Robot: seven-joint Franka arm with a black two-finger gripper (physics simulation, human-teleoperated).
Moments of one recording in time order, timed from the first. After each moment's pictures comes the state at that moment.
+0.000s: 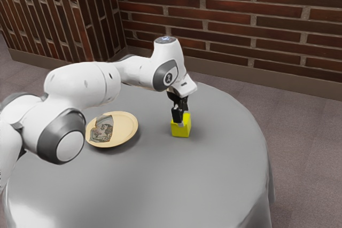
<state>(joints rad) -0.21 0.91 0.12 -1.10 -0.17 2.08 1.21</state>
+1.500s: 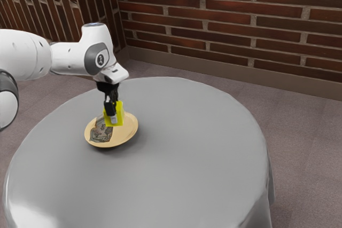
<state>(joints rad) -0.07 0.44 0.24 -1.69 -0.15 2.03 1.22</state>
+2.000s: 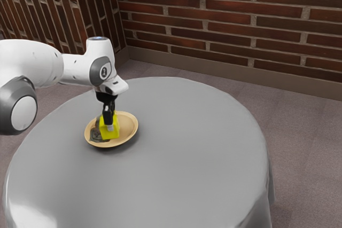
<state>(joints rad) -0.07 0.56 0.27 -1.63 -0.14 2.06 1.22</state>
